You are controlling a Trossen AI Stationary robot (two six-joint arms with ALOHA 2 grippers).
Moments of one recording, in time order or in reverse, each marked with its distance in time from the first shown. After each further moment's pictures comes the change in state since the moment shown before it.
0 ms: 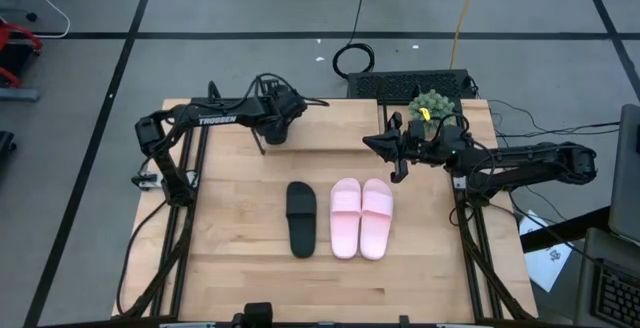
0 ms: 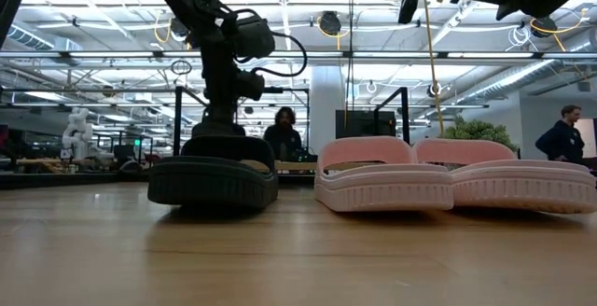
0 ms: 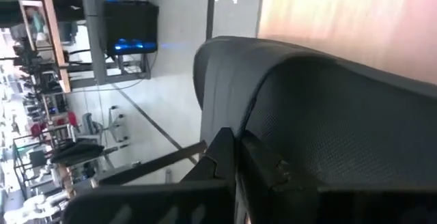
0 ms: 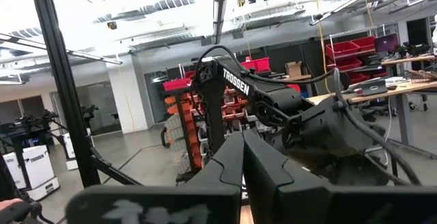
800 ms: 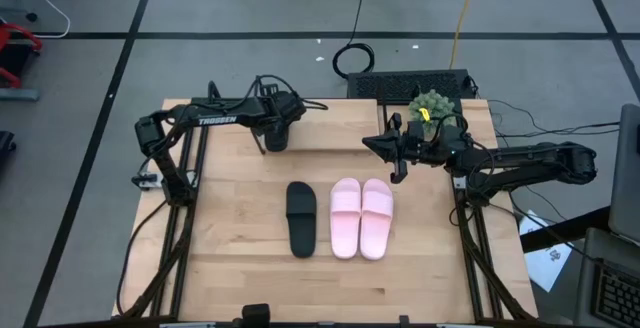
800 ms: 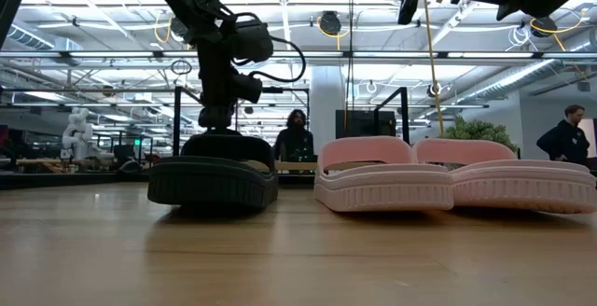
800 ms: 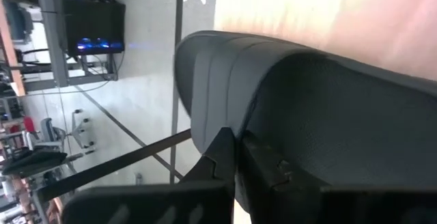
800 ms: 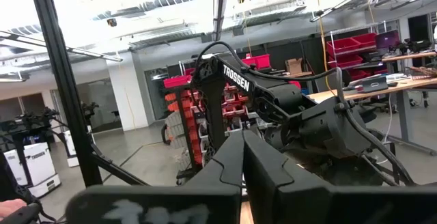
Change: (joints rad) left arm 0.003 0.000 0.000 -0.091 0.111 -0.087; right arm 0.002 0.000 0.000 -0.013 -0.008 0.001
